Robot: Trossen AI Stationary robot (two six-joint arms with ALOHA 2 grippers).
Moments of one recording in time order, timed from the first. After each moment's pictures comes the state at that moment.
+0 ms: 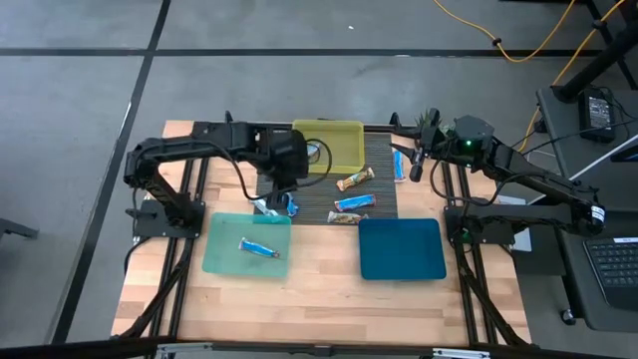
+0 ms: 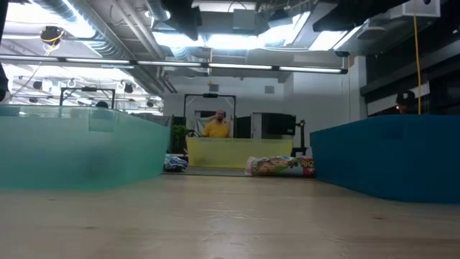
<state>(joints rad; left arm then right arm) 0.15 1.60 1.67 -1.20 0.08 0.15 -0.44 0.81 0.86 -0.30 -0.02 -0.32</state>
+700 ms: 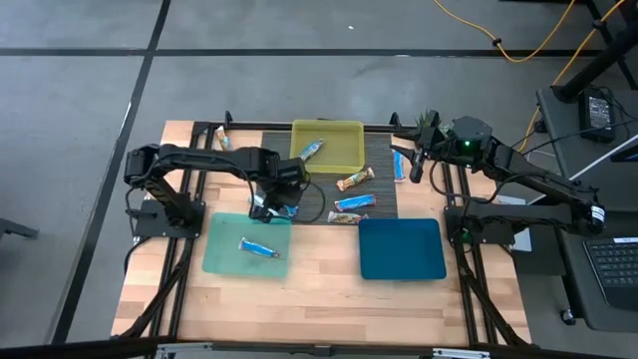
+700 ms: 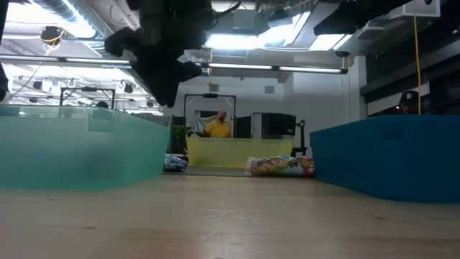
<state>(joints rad) 0.15 1.60 1.25 -0.98 0.08 0.60 -0.44 0.81 0.86 -0.34 -0.02 -0.26</state>
